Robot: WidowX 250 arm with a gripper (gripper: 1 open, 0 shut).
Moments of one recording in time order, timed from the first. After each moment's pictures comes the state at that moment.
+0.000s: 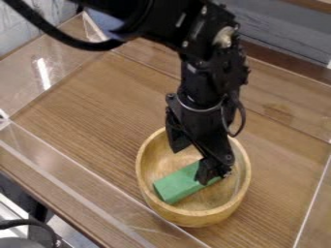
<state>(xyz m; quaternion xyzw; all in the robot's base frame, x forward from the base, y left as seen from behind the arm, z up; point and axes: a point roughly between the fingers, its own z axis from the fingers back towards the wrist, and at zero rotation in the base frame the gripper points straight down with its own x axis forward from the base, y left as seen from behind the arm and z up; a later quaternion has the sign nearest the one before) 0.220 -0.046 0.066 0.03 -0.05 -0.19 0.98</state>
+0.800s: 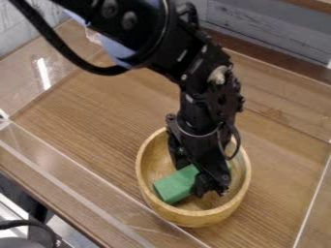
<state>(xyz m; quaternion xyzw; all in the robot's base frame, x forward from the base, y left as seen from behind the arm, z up) 0.219 -0.047 0.037 0.03 -0.06 -0.19 0.98</state>
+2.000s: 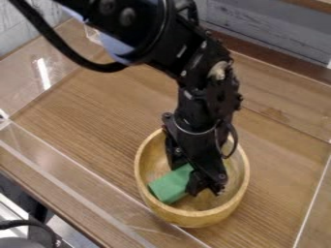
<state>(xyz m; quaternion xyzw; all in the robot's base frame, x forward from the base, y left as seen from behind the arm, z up) 0.213 -0.043 0.041 0.04 -0.03 -0.19 0.98</state>
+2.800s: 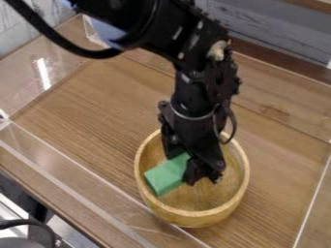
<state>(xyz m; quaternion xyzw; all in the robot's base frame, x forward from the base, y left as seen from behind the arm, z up) 0.217 -0.037 0.059 0.04 -0.04 -0.18 0.98</state>
